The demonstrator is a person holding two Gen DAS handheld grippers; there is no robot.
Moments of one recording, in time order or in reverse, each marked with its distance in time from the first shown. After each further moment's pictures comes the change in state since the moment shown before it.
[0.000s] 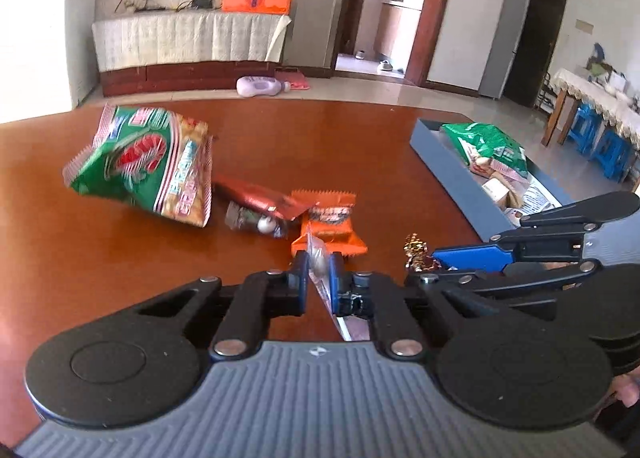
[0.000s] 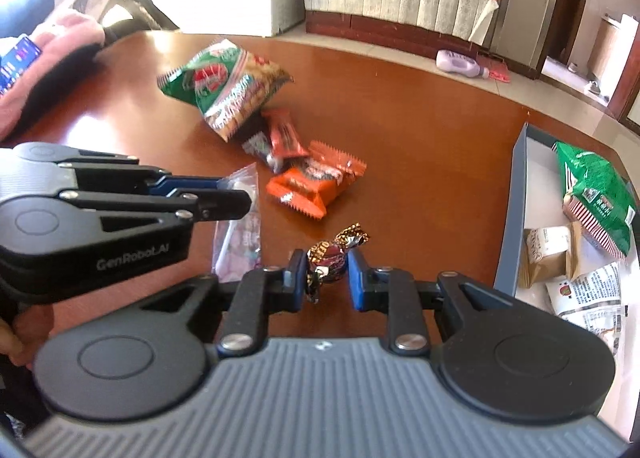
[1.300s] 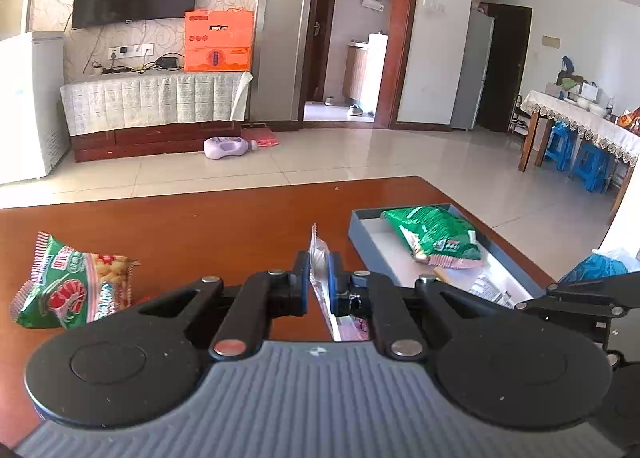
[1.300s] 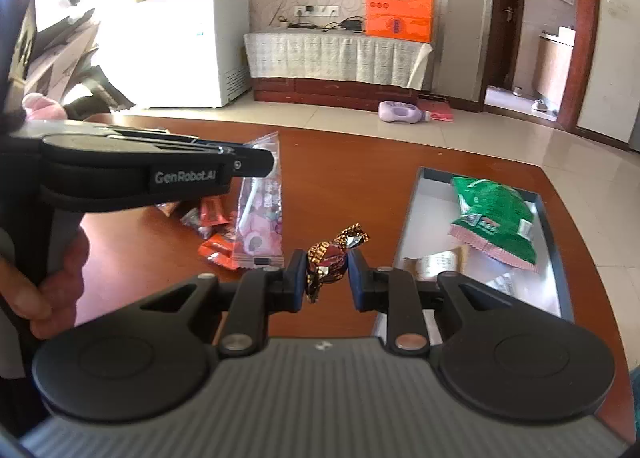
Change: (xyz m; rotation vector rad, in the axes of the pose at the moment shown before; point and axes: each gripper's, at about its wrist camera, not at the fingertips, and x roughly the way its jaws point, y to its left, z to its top) left arm 0.008 -0.073 0.074 0.076 -0.150 -0.061; right arm -0.060 -0.056 -0.011 0.125 -0.192 -0.131
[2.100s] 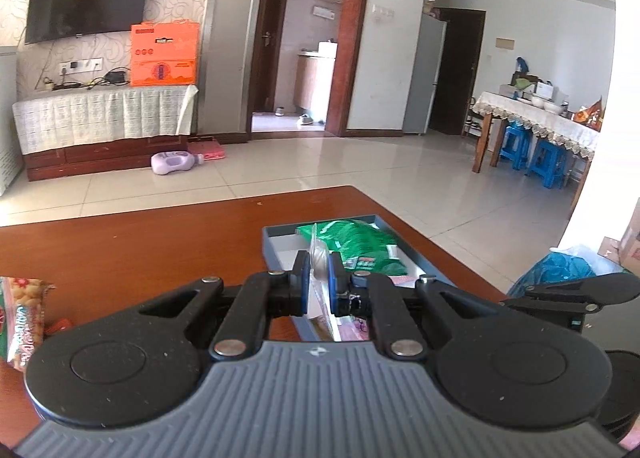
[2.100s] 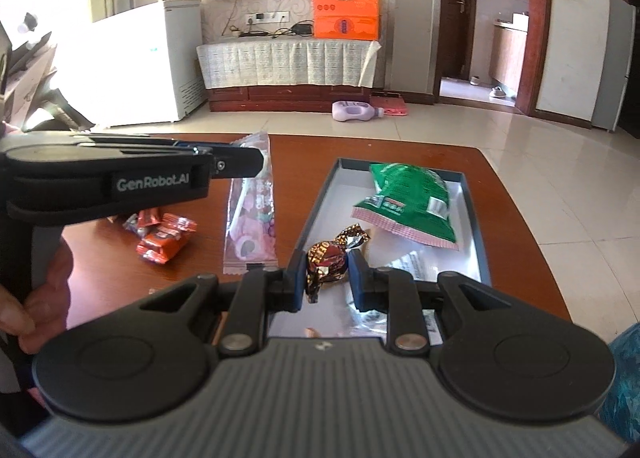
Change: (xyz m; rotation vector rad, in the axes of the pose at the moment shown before) left arm 0.022 -0.070 0.004 0.051 -0.031 -0.145; right arm -0.021 -0.058 -0.016 0.083 -0.010 -0.099
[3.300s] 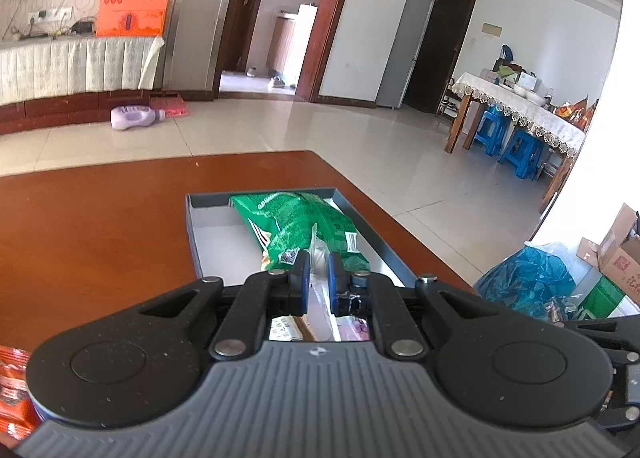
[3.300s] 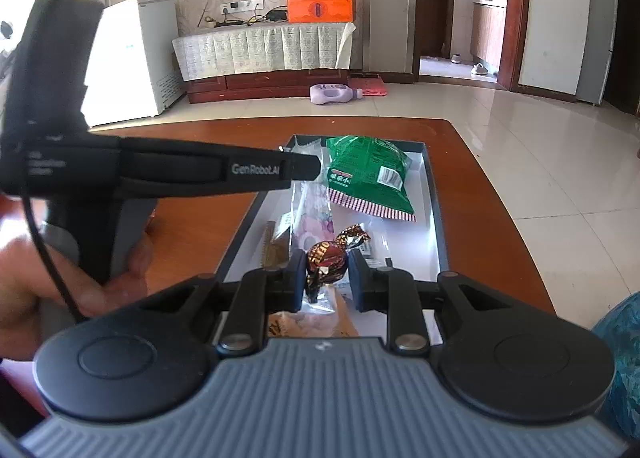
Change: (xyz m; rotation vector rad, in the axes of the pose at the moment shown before) left arm 0.128 -0.017 0.002 -0.082 0.117 -0.109; right arm 0.011 -0.035 -0.010 0.056 0.047 -0.032
